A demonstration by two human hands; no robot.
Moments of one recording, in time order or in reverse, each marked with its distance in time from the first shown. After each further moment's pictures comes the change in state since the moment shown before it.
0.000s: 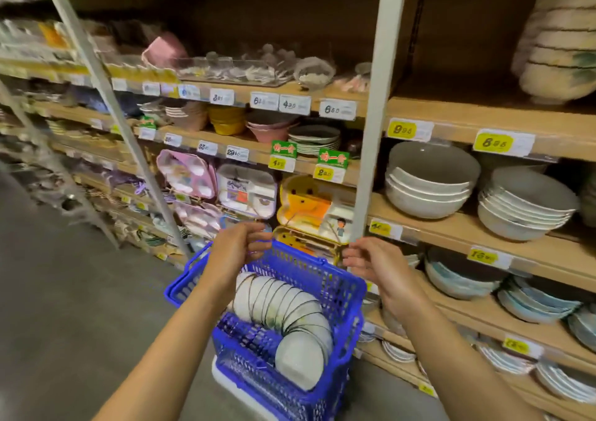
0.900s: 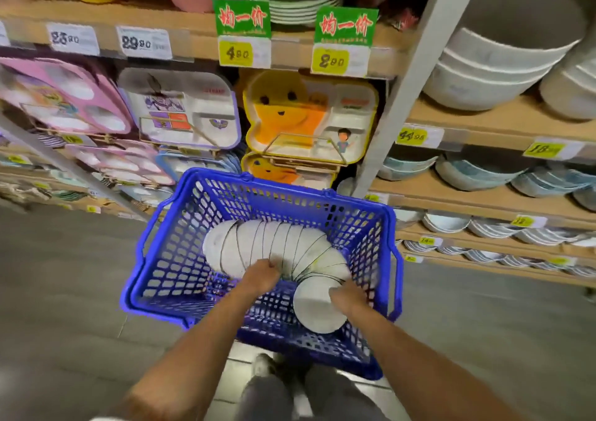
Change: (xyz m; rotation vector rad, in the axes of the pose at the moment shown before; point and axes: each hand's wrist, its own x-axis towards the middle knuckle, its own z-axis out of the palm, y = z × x) left_hand 0.169 -0.247 -0.036 1.040 -0.603 -0.489; right_hand 0.091 0.271 0.081 -0.761 0.142 0.796
